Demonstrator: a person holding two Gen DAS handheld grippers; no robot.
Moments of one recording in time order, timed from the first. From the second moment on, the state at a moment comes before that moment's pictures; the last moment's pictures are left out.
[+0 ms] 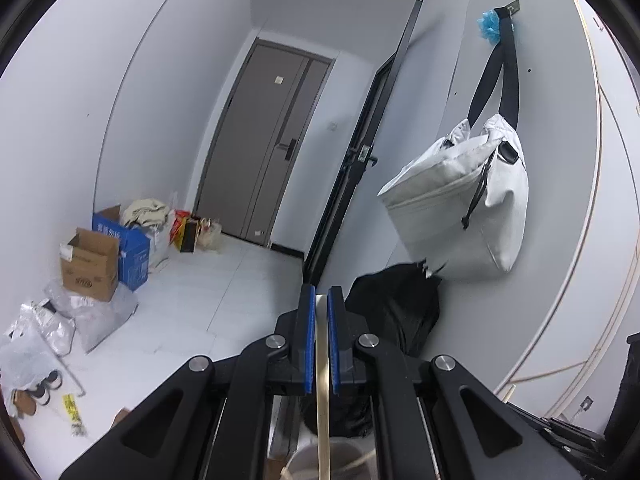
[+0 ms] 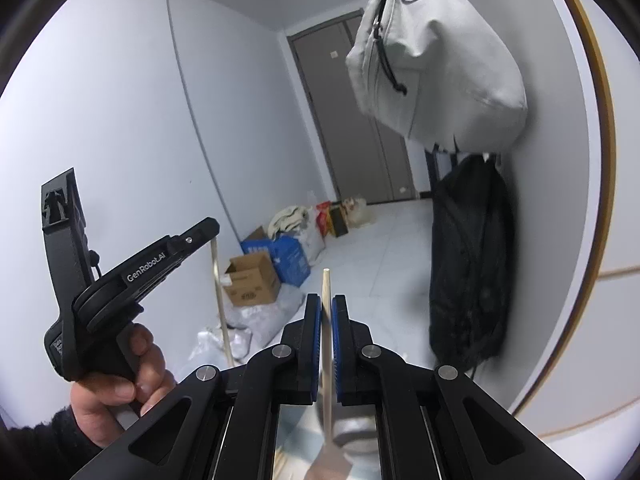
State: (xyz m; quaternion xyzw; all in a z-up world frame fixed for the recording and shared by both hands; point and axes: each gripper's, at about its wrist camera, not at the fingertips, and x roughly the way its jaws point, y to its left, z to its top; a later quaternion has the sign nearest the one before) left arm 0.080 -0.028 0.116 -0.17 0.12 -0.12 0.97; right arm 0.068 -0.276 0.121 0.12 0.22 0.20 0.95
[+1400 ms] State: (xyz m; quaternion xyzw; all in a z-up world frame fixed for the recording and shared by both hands) left arm 0.135 -0.099 0.049 -0.04 0.09 -0.10 0.99; right arm 0.145 -0.281 0.049 0.11 0.23 0.20 0.95
